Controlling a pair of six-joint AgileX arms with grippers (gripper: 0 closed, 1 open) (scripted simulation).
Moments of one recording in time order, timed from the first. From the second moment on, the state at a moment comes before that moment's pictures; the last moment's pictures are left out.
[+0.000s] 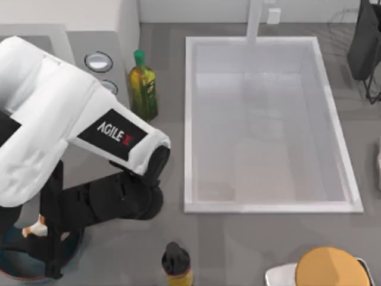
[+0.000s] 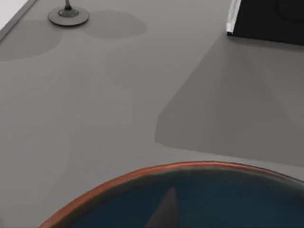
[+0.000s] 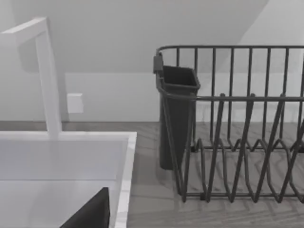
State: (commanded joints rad) left arm -0.61 2.31 1.18 -1.52 -0.77 -2.80; right arm 0.00 0.00 0.00 0.00 0.00 0.00
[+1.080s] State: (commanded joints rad) left arm -0.61 2.33 1.16 -1.50 -0.77 -2.79; right arm 0.00 0.00 0.00 0.00 0.00 0.00
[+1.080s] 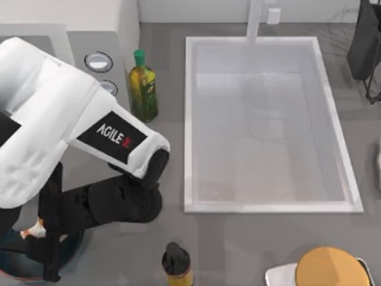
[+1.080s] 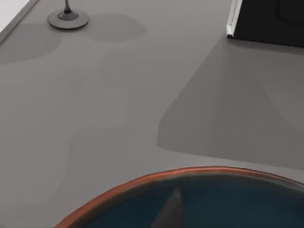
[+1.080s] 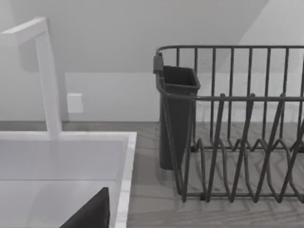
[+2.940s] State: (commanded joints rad) left arm -0.21 0.88 0.42 -0.35 -0.36 -0.93; right arm 0.00 0.00 0.00 0.00 0.00 0.00
